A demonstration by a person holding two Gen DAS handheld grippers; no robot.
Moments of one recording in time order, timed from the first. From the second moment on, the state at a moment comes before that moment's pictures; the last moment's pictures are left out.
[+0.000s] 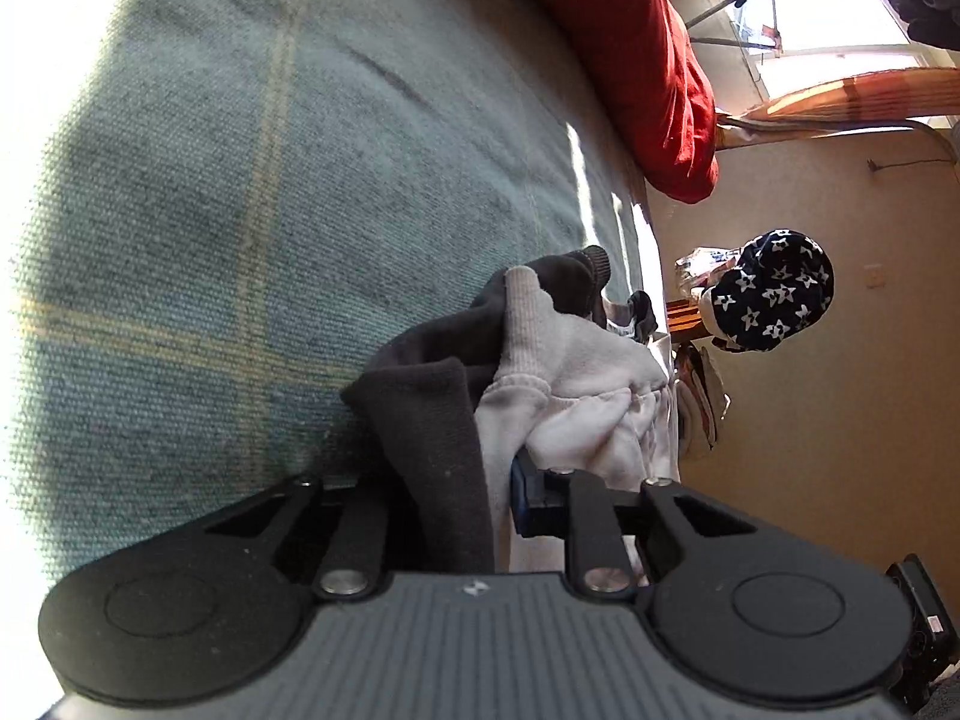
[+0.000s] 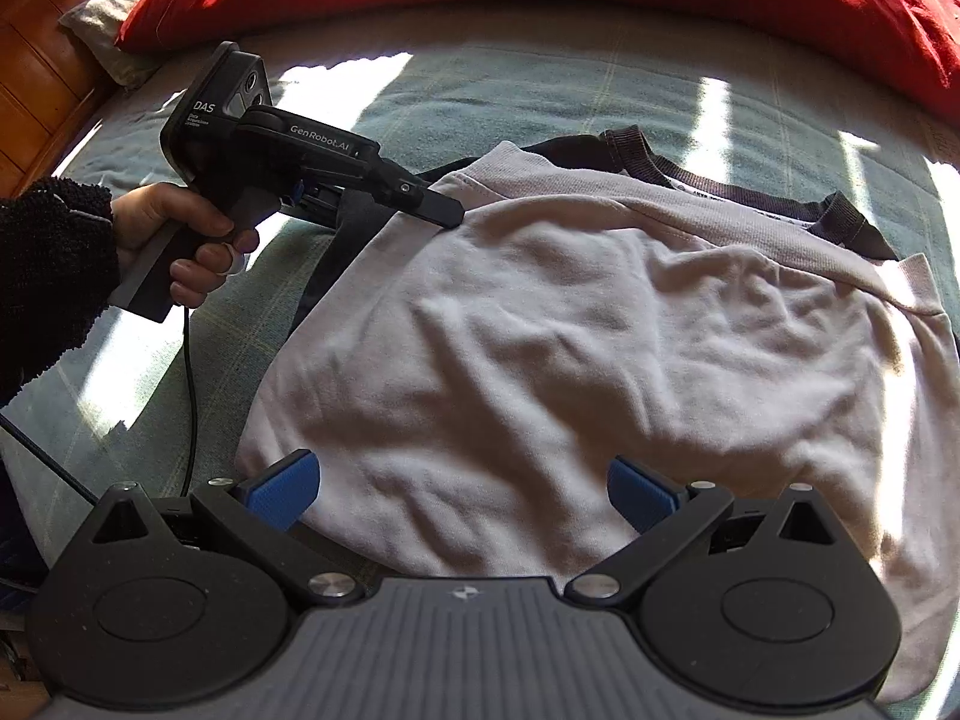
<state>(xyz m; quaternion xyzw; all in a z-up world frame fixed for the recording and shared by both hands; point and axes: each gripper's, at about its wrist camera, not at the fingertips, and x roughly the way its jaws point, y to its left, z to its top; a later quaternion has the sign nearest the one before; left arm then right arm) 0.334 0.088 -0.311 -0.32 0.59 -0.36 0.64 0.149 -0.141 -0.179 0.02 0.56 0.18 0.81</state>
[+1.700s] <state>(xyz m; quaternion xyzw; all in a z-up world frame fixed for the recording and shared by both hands) 0.332 0.087 -0.308 -0.30 0.59 -0.36 0.66 0.087 0.013 -0.258 -0.43 0.39 0.21 0.78</state>
